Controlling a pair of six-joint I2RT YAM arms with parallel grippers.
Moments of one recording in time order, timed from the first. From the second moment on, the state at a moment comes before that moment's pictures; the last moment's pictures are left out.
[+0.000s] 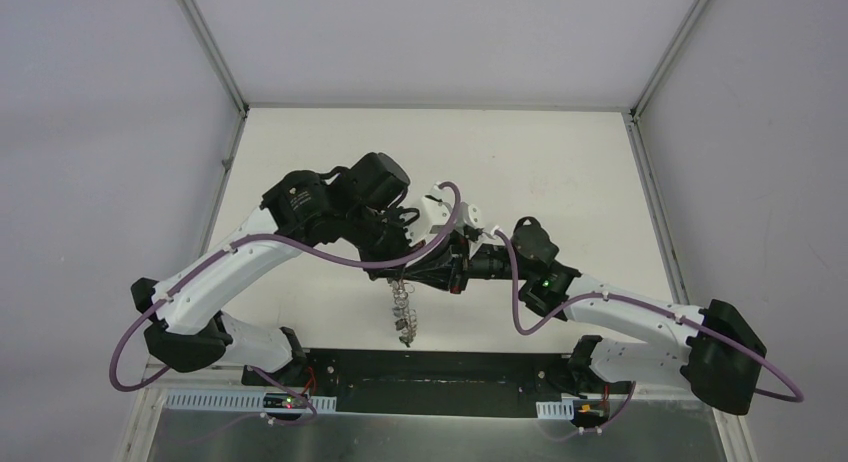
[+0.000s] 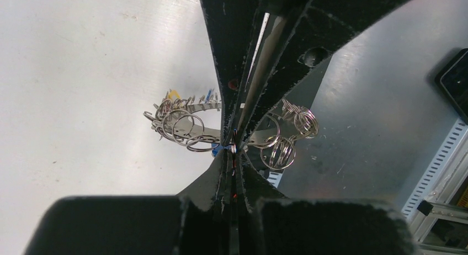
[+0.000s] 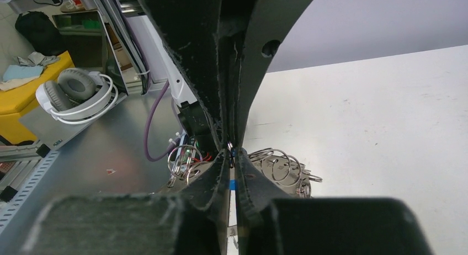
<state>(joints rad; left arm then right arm) -1.00 1.34 1.70 -1.30 0.29 0.11 1.00 1.11 0.61 0.64 -0.62 0.27</state>
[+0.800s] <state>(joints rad) -1.00 0.98 1.36 -0.97 0.23 0.12 1.01 1.09 0.62 0.62 -0.64 0.26</state>
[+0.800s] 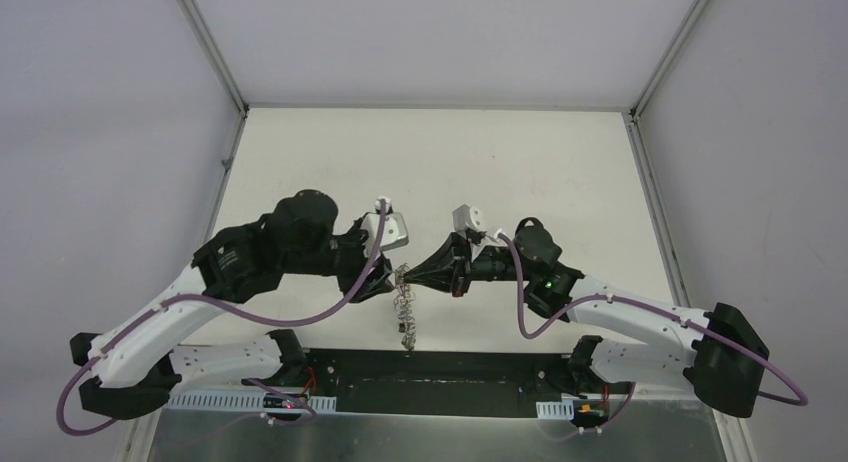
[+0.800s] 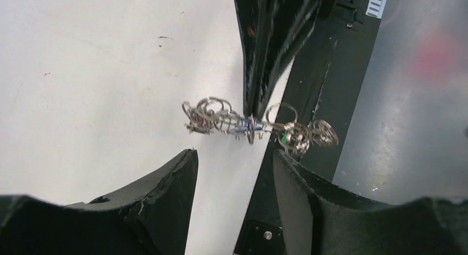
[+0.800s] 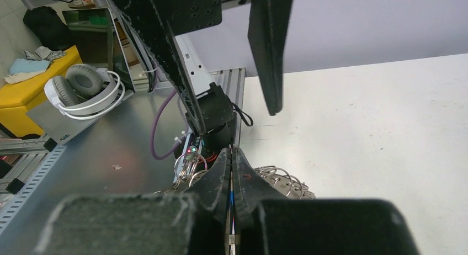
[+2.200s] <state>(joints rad) -1.00 0.71 0.78 -0.33 0.30 0.04 1.01 0.89 0.57 0.44 -0.53 0.17</state>
